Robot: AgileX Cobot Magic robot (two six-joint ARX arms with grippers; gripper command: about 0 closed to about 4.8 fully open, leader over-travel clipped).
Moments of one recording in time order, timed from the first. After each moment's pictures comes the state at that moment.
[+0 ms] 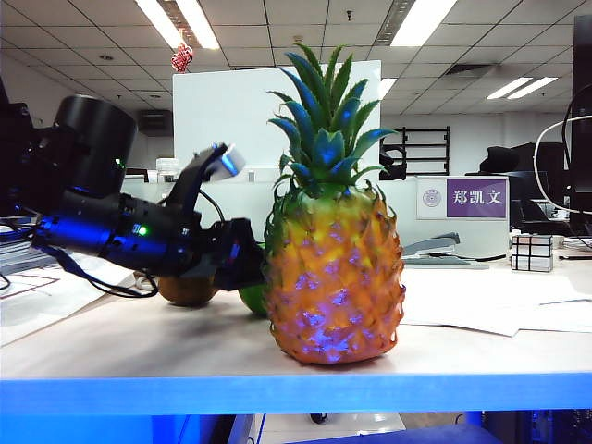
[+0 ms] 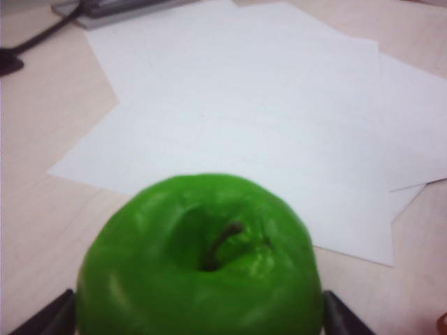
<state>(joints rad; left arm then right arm) -0.43 1.94 0.72 0.90 0.51 0.19 0.55 1.10 1.60 -1.02 -0.19 -0.11</state>
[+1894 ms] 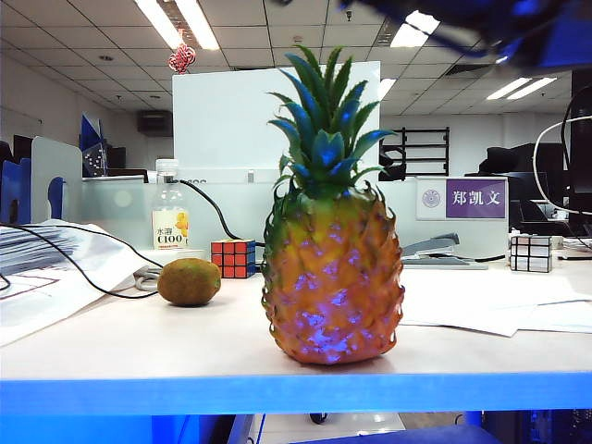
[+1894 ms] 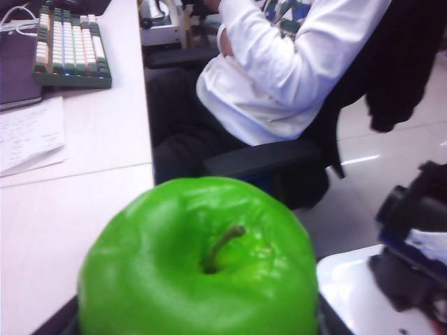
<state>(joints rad) -1.03 1.94 1.55 -0.02 0.69 0.38 0.54 0.74 1.60 -1.18 0.17 -0.06</state>
